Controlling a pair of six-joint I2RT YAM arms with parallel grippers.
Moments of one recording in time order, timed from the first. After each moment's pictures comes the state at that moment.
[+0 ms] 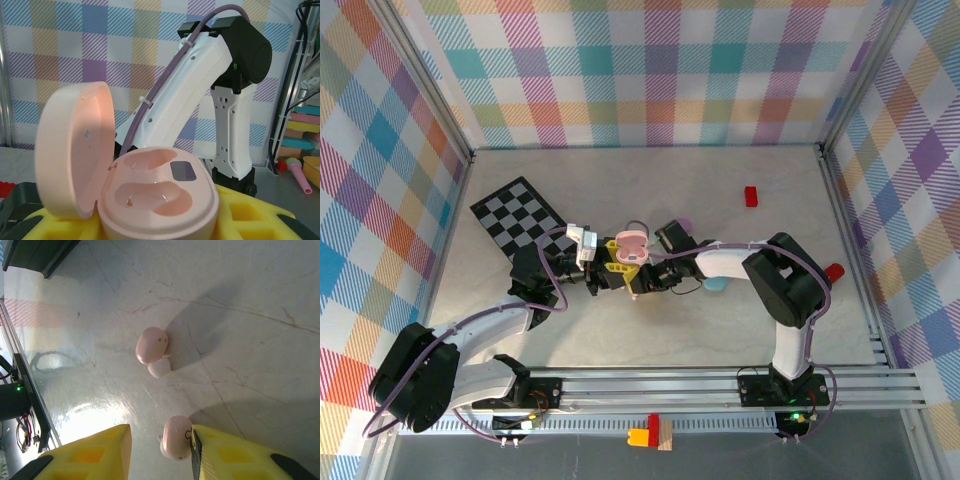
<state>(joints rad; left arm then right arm) -0.53 1.18 0.46 1.06 0.95 -0.34 0.71 1.88 1.00 -0.13 -0.66 0.42</state>
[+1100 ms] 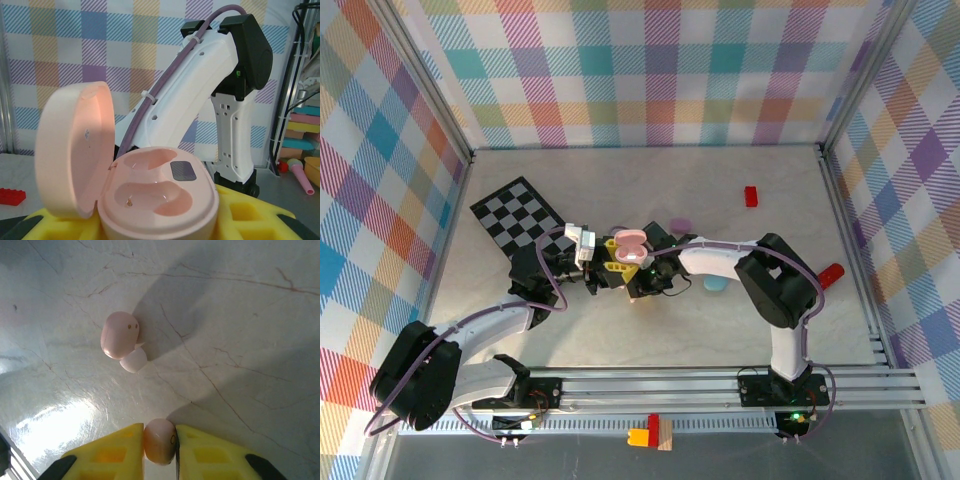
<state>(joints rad) -0.52 1.19 0.46 1.10 0.96 -0.35 0.80 1.92 1.16 -0.43 -0.43 0.46</state>
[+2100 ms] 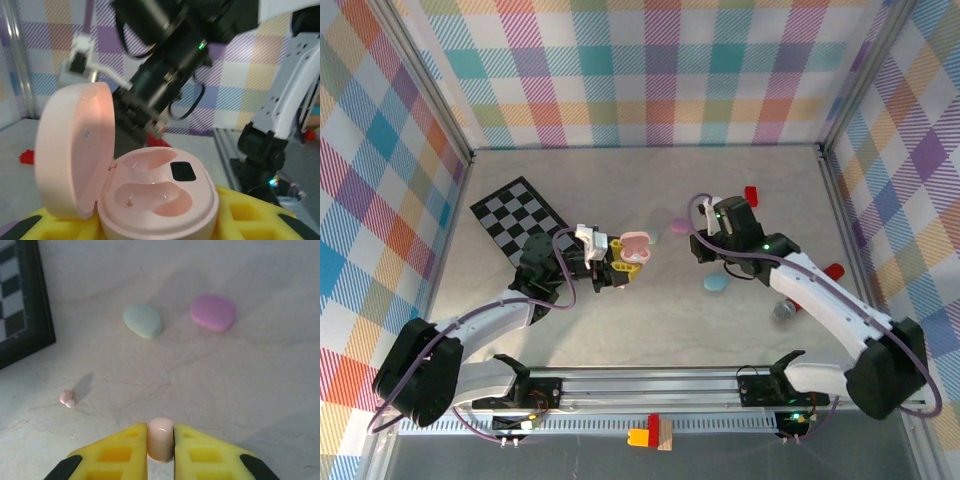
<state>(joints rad) -0.50 1.20 0.51 0.77 0.94 -0.07 0.57 1.20 0.97 -0.52 -0.04 0.26</state>
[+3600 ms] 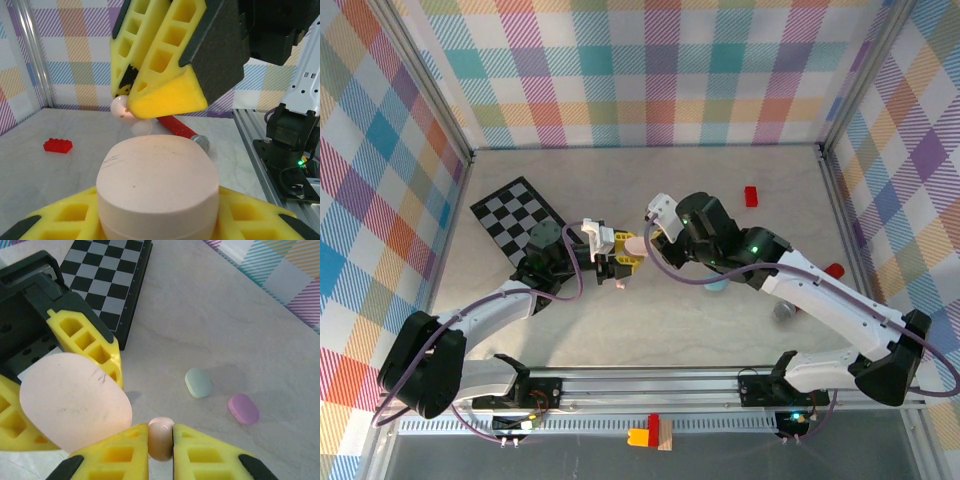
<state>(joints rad) -0.48 1.25 0.58 0.65 0.93 0.07 0.91 1.27 1.30 -0.67 0.11 -0.09</state>
